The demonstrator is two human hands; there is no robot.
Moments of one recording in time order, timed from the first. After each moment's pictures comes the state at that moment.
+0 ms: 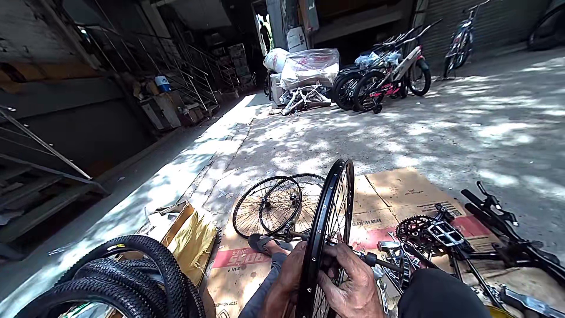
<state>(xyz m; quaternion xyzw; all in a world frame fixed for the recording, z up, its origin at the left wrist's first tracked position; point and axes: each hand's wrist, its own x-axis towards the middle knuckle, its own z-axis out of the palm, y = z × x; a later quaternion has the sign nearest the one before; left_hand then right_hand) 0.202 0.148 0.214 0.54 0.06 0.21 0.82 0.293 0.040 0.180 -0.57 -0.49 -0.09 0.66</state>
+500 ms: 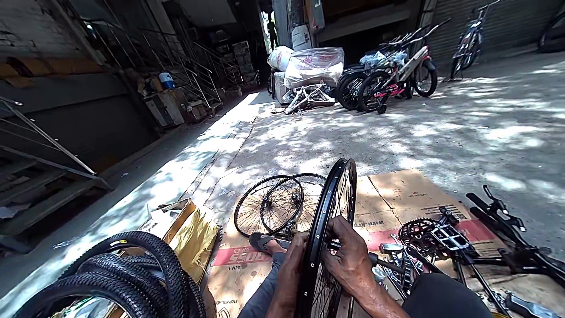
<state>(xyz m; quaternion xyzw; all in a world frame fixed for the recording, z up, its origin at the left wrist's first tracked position) 0.195 0.143 0.196 0.51 0.11 0.34 0.78 0.322 0.070 0.204 -0.62 -0.49 -0.09 0.61</state>
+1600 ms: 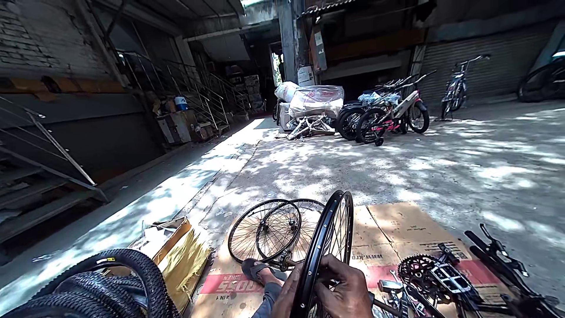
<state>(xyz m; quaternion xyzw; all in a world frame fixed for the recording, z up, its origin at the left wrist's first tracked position) 0.196 0.134 0.194 0.47 0.06 0.35 0.81 0.324 0.064 0.214 -0.55 -0.52 0.00 0.66</state>
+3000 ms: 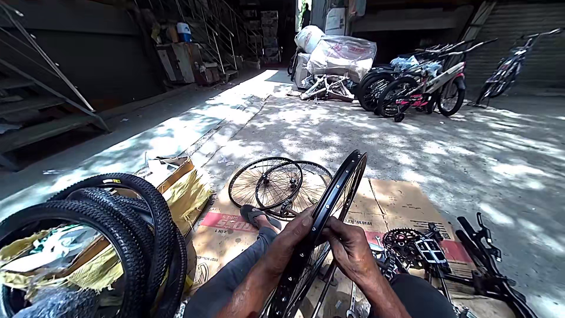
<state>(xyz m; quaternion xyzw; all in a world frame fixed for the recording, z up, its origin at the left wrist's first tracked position) 0.183 0.133 0.223 0.53 0.06 0.26 0.81 0.341 0.047 0.198 -0.52 -0.63 0.05 0.57</state>
